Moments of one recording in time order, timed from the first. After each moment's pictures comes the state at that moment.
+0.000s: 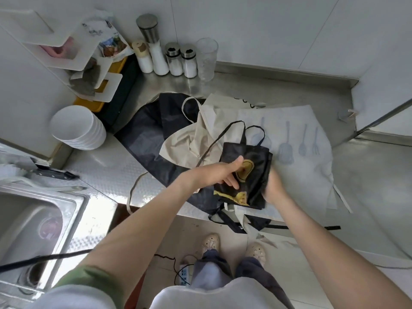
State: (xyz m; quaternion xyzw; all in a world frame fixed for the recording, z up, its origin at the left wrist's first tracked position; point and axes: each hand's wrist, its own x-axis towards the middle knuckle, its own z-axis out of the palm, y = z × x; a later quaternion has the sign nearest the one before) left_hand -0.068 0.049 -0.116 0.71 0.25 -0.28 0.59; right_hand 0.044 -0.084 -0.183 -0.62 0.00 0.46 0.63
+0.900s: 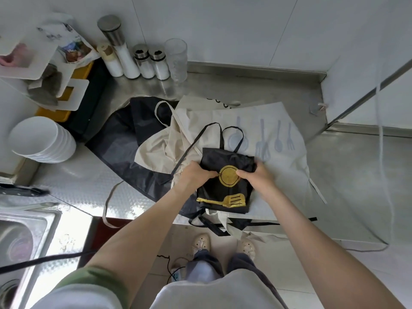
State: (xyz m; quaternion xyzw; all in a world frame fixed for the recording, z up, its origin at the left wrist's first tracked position) left_hand -0.038 0.039 -0.183 0.71 0.49 -0.14 0.49; right_hand 0.086 -0.109 -0.199 -0.84 -0.05 0.37 0.39
